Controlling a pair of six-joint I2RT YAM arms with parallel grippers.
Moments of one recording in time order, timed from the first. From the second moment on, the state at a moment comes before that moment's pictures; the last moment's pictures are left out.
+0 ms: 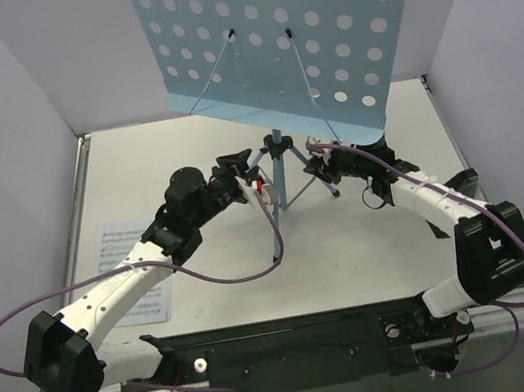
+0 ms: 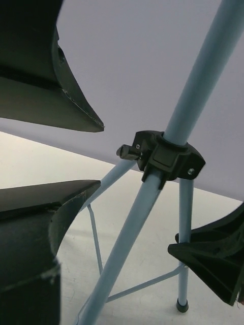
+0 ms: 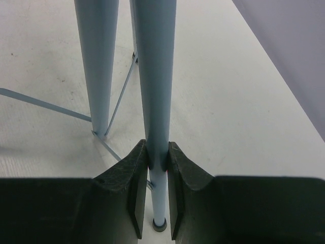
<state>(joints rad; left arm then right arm) -0.71 1.26 0.94 0.22 0.22 0.97 0.28 1.43 0.84 0.17 -0.64 -0.57</state>
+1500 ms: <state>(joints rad) -0.61 1.45 1.15 0.13 0.46 0.62 0.28 1.42 0.86 0.10 -0.63 -0.62</state>
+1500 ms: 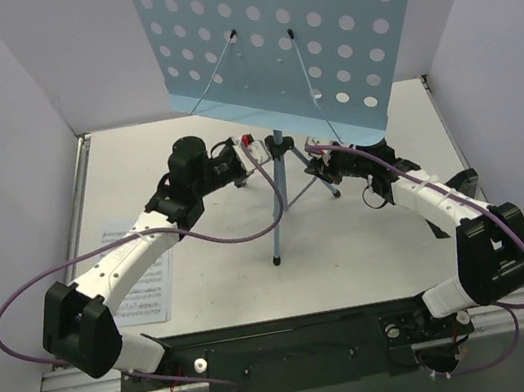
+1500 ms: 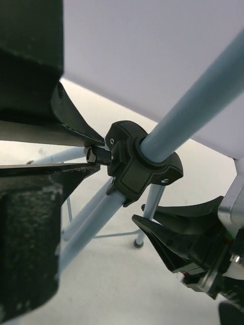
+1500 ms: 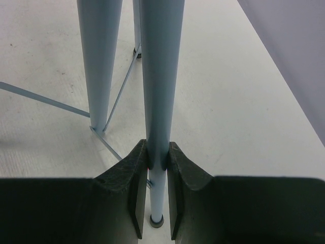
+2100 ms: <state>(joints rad) -0.59 1.43 1.08 0.27 0.43 -0.05 0.28 1.43 0.92 -0.02 -0.64 -0.62</state>
